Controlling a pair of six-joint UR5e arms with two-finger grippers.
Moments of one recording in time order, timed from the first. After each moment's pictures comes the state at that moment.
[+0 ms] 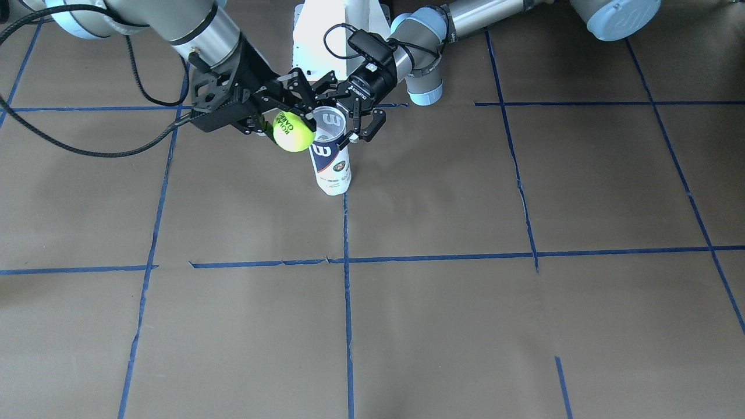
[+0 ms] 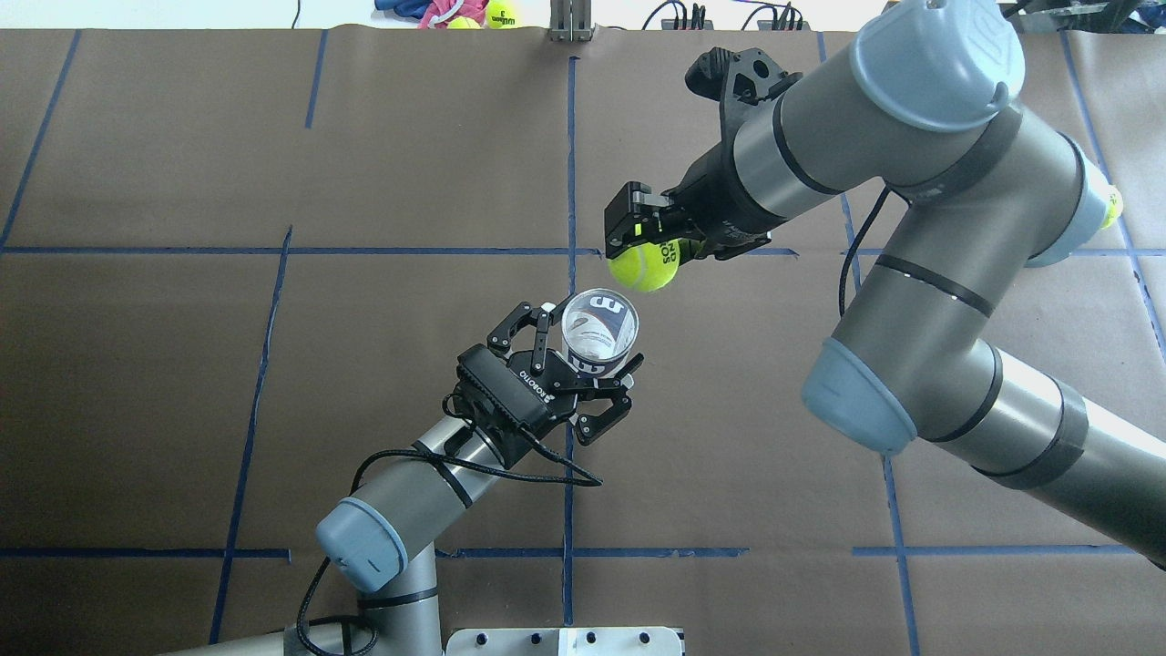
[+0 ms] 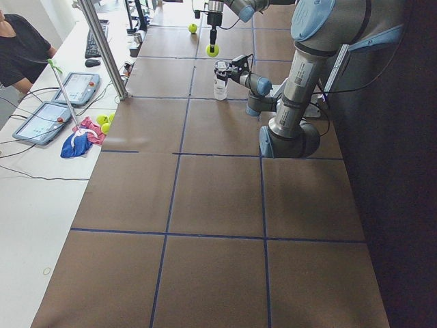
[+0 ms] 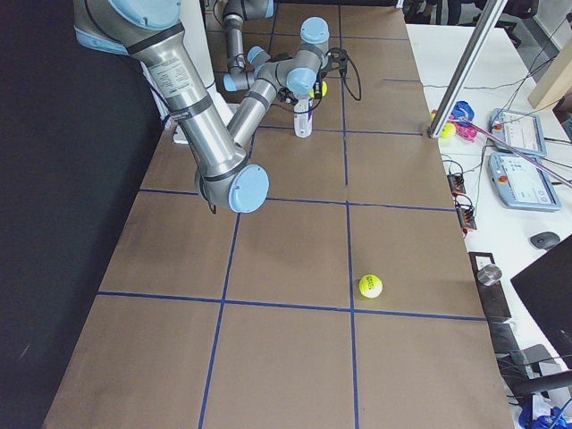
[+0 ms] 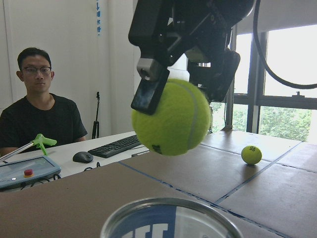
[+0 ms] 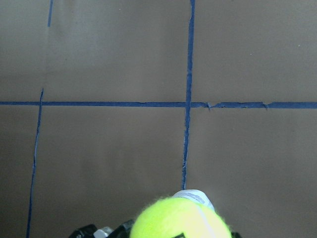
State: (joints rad) left arm -0.20 -2.23 -1.34 -3.24 -0.95 -0.26; right arm 0.71 -0.97 1.92 -1.36 2.12 1.25
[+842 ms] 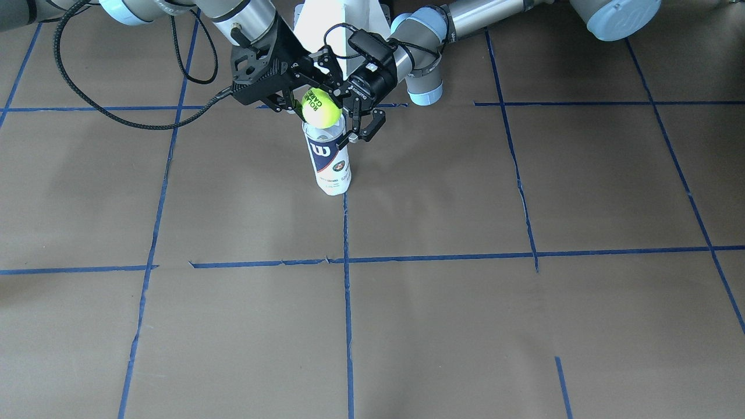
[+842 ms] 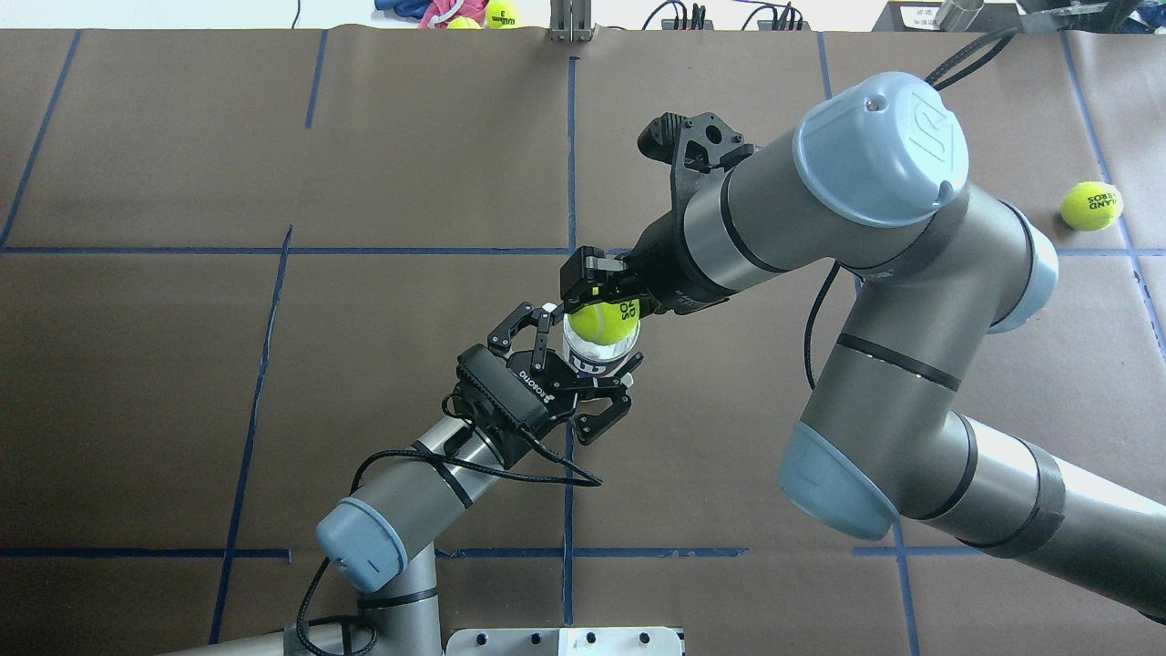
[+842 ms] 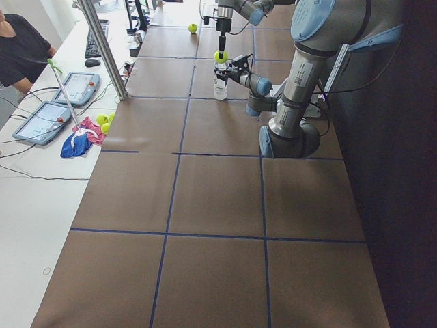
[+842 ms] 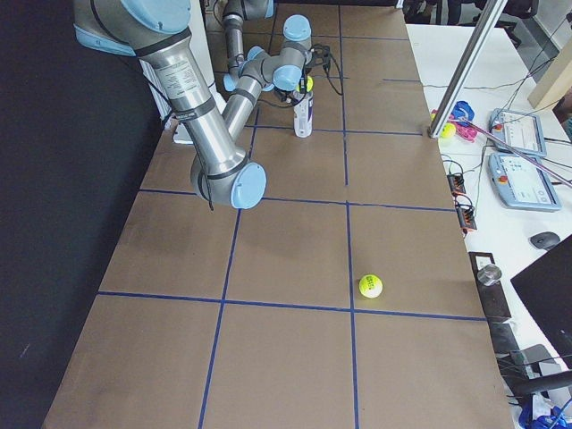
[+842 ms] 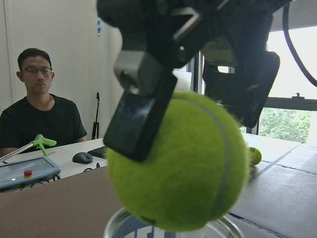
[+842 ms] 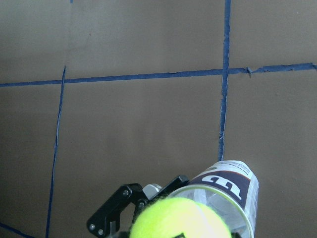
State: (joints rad) left arm -0.20 -2.22 -1.34 -3.24 -0.95 -0.26; right arm 0.61 -0.97 1.96 -1.36 2.05 1.29
